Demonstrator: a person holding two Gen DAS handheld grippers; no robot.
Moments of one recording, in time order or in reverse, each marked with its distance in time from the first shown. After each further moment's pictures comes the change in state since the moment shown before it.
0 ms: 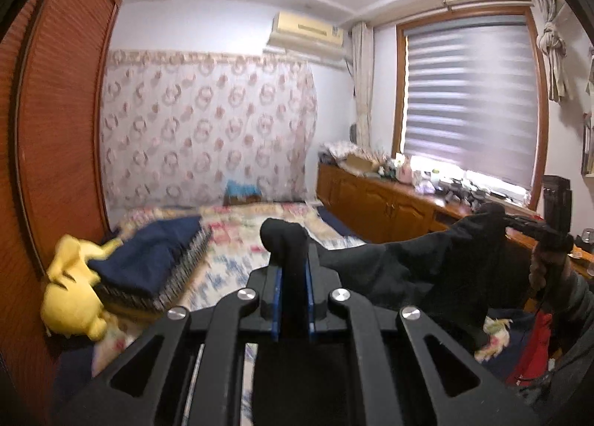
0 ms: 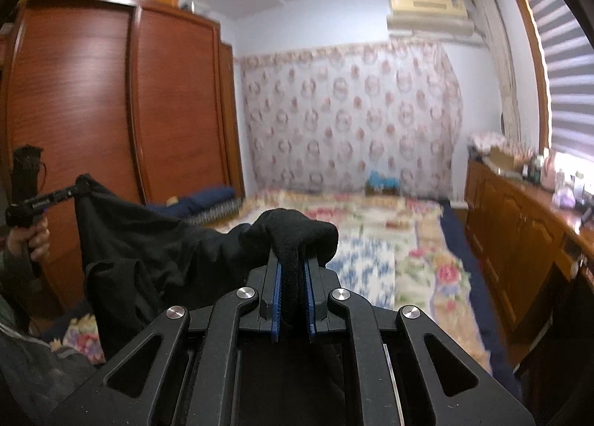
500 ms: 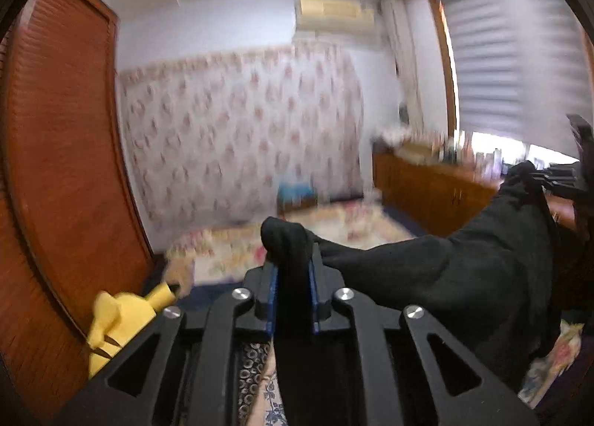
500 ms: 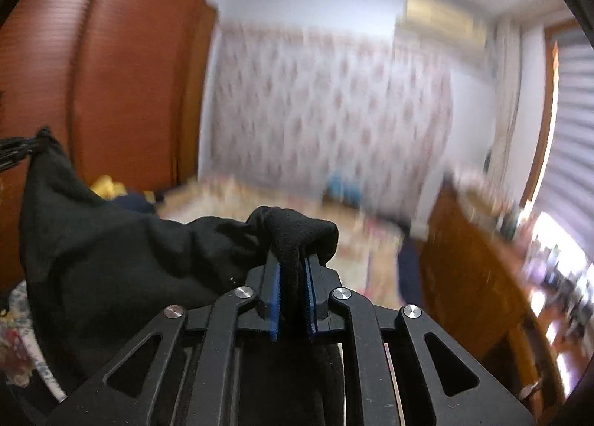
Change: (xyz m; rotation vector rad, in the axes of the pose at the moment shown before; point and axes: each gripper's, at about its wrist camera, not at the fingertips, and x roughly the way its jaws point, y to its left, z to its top) left arm 0.208 0.094 0.076 0.110 0.120 0.194; right arm 0.239 -0.069 0.121 -0.173 0.210 -0.197
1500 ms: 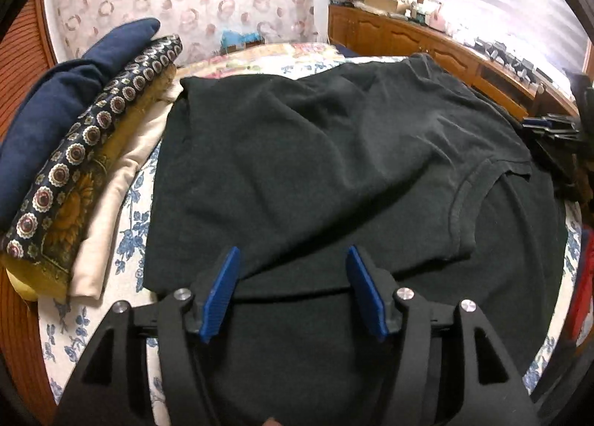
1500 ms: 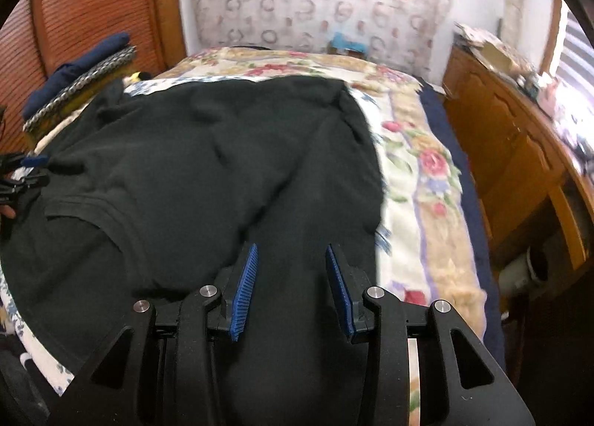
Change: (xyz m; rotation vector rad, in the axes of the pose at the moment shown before) left arm 0.084 -0.101 -0.223 0.022 0.511 -0.178; right arm 0.056 0.022 -0.235 0.156 0.396 0.048
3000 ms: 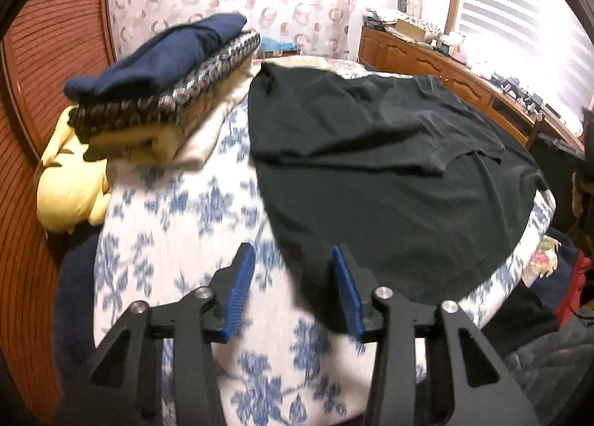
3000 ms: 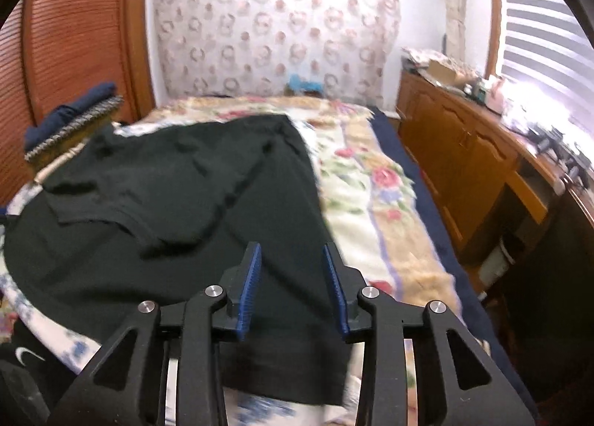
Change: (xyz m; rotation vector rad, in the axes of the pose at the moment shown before) left arm -0.106 0.046 -0.100 -0.150 -0.057 0.036; right arm -0.085 -0.004 -0.050 0.084 -0.207 -0.093
